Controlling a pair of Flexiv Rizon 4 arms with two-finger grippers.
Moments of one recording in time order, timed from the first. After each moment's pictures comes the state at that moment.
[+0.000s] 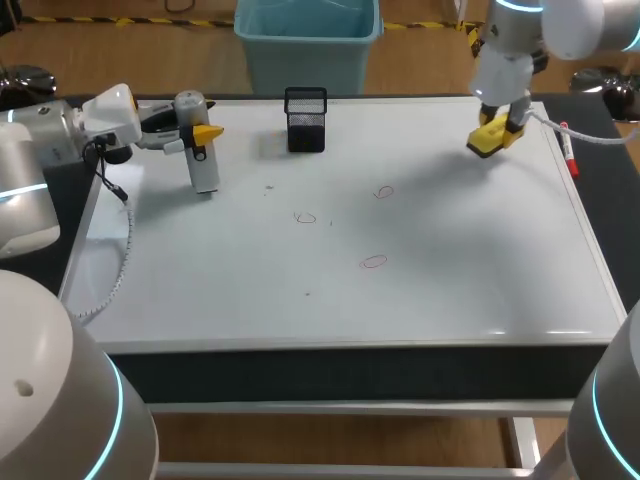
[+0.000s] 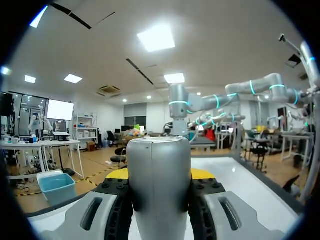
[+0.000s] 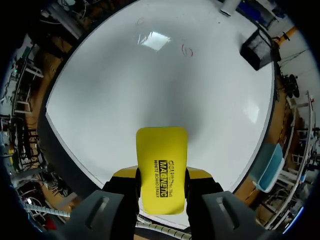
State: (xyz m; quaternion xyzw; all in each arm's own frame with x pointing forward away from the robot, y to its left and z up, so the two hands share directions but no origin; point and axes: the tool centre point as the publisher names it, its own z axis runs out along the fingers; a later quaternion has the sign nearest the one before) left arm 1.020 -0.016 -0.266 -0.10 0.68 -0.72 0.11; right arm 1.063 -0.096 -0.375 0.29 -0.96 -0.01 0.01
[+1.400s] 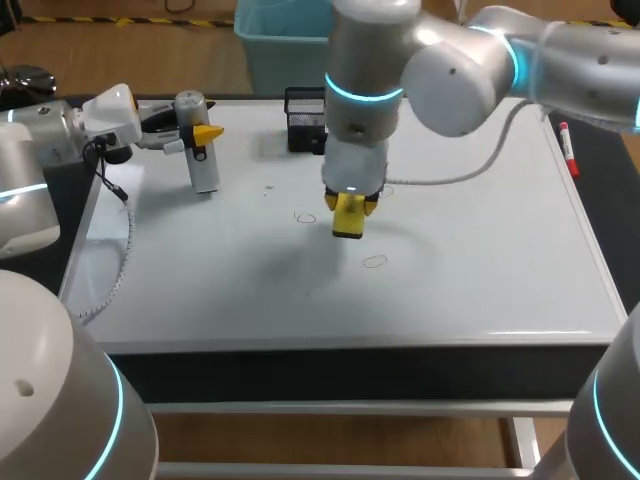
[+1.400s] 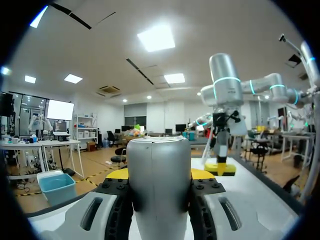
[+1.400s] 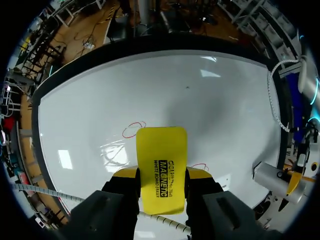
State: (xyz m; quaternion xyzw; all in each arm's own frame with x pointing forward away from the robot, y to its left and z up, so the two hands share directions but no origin) left arm 1.020 -0.016 -0.265 -0.10 0.68 -0.72 0.11; right arm 0.882 0.179 -0.366 0.64 -0.76 -0.02 -0.01
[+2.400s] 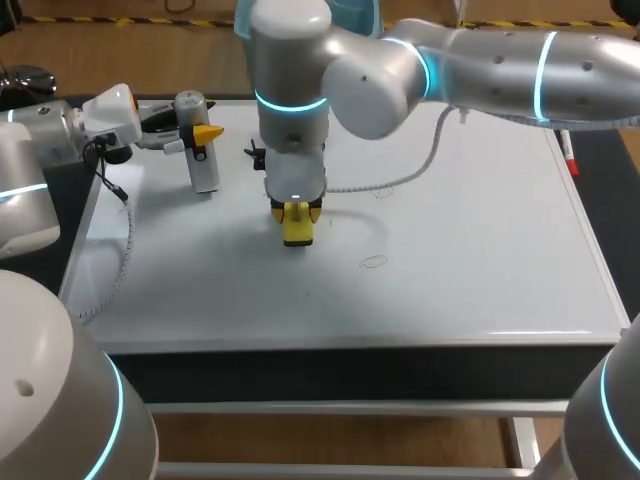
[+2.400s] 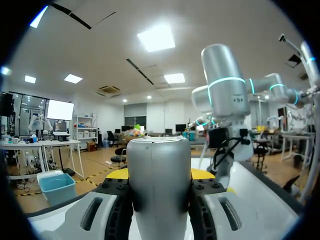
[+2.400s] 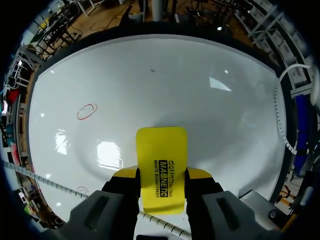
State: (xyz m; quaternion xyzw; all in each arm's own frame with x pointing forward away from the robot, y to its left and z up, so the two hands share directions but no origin) left arm 1.020 -0.016 -0.265 -0.10 0.68 -0.72 0.11; right arm 0.904 0.264 -0.414 0.71 -0.70 -0.02 0.02
